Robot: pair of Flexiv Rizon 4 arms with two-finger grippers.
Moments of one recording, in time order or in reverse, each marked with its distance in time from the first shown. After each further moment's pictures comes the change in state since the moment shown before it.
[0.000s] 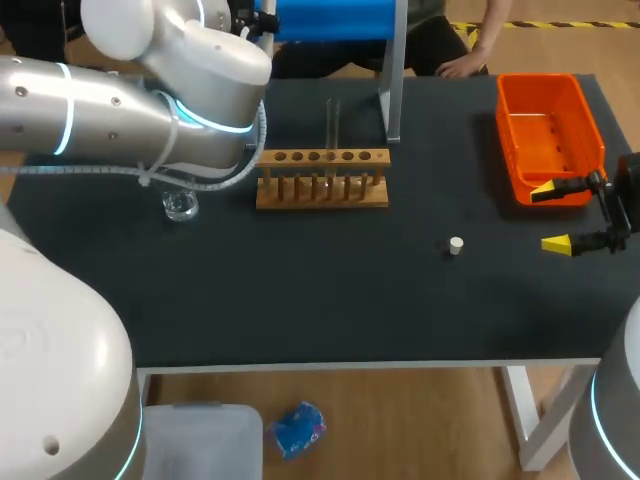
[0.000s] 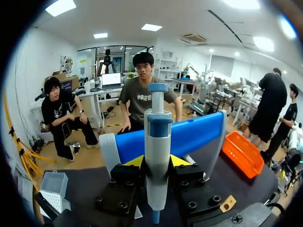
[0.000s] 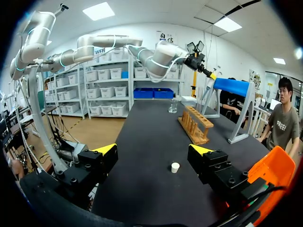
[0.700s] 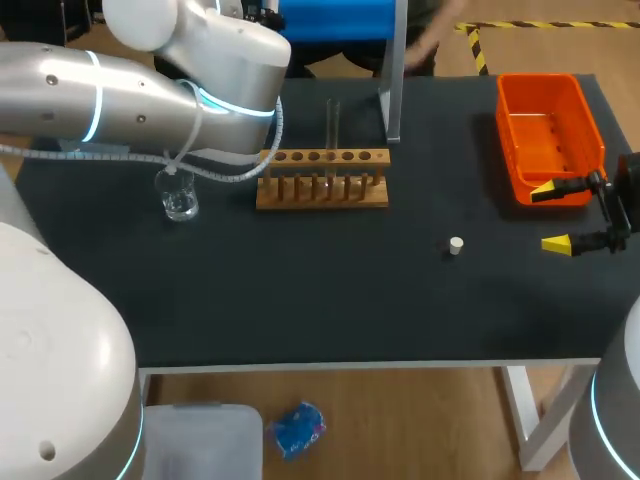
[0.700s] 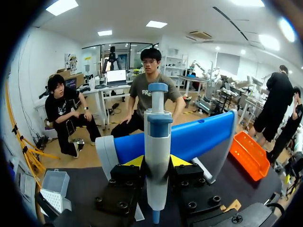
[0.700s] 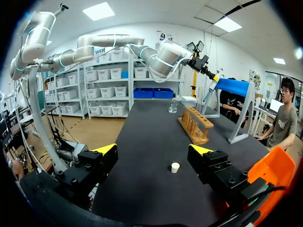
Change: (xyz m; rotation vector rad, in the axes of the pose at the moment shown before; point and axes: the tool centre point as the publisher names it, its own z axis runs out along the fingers) left arm -0.006 0.000 0.019 -0.031 -0.056 -0.014; right arm 0.000 0.000 0.000 0.000 0.000 0.000
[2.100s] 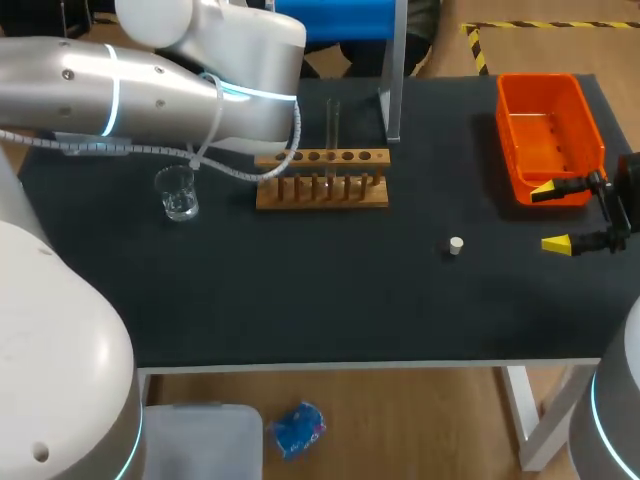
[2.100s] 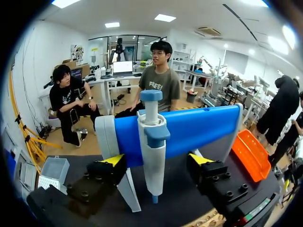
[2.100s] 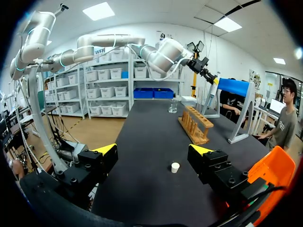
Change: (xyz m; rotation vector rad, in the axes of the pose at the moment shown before) left arm 0.000 0.020 -0.002 -0.063 -0.045 -0.058; right arm 0.000 0.000 0.000 0.000 0.000 0.000
